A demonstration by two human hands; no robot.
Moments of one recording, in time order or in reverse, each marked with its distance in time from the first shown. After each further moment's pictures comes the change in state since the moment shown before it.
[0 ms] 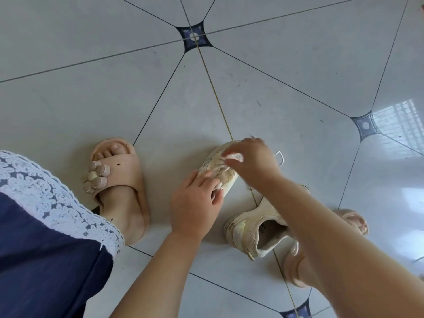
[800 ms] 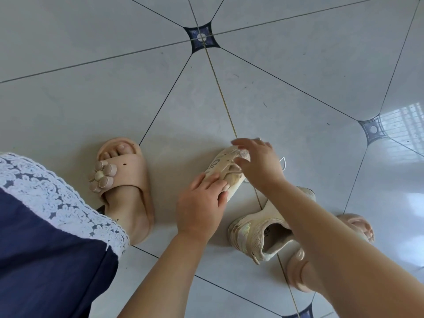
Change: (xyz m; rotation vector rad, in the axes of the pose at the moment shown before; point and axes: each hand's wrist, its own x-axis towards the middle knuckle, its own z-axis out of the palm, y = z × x) left_hand -0.002 -0.001 -0.003 -0.014 -0.101 -0.053; right_hand 0.011 0.009 0.018 0.114 0.057 0.109
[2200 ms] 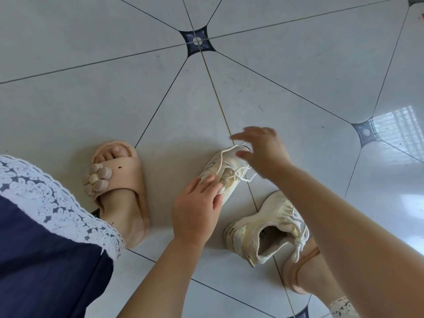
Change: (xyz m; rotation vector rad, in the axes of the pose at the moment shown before) left_hand 0.000 0.002 0.004 0.019 0.090 0.033; right_hand 0.019 0.006 -0.031 -0.199 -0.027 -0.127
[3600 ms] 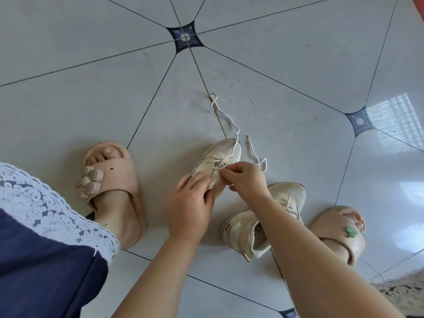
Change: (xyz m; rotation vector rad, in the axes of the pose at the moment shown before) left_hand -0.002 0.004 -0.004 -0.074 -0.082 -0.130; right_hand -0.048 -0.009 0.052 0.777 -0.023 0.535
